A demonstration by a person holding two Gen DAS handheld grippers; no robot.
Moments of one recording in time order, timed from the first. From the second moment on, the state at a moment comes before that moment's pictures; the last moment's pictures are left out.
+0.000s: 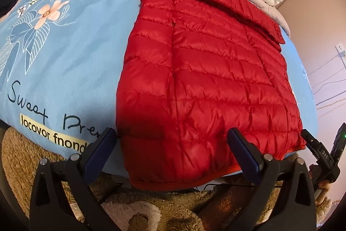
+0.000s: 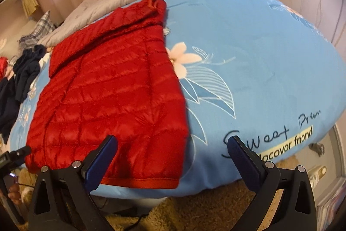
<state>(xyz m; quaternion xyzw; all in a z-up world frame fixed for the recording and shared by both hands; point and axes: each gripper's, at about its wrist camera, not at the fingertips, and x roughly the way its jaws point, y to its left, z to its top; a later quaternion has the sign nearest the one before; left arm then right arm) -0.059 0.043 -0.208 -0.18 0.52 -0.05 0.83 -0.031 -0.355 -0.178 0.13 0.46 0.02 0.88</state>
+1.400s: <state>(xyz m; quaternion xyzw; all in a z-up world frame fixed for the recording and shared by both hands) -0.058 0.036 -0.219 -0.23 0.50 -0.14 0.82 -0.022 -0.330 -0.193 0.14 0.48 0.08 0.86</state>
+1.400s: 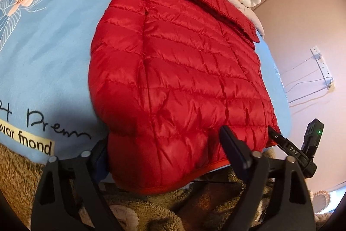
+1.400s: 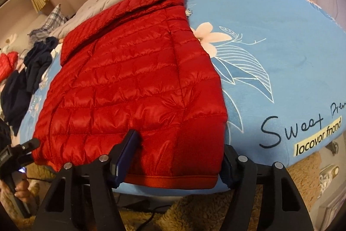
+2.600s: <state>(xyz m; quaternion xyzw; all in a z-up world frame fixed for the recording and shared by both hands) -0.070 0.035 -0.174 -0.22 0.46 -0.17 0.84 -0.032 -0.322 -0.166 0.13 0.43 0.11 0.89</state>
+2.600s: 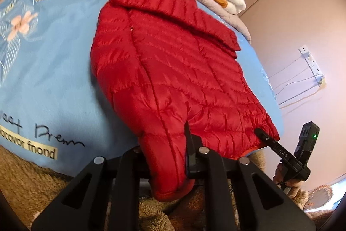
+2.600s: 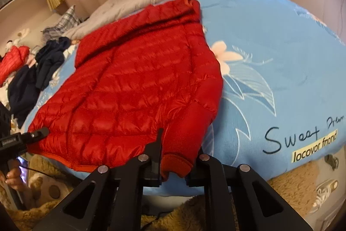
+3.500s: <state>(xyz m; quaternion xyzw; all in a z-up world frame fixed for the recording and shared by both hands) -0.134 0.048 -0.028 -0.17 0.28 -0.22 0.92 -0.094 -0.339 -0.028 0.14 0.20 0.18 0.95</state>
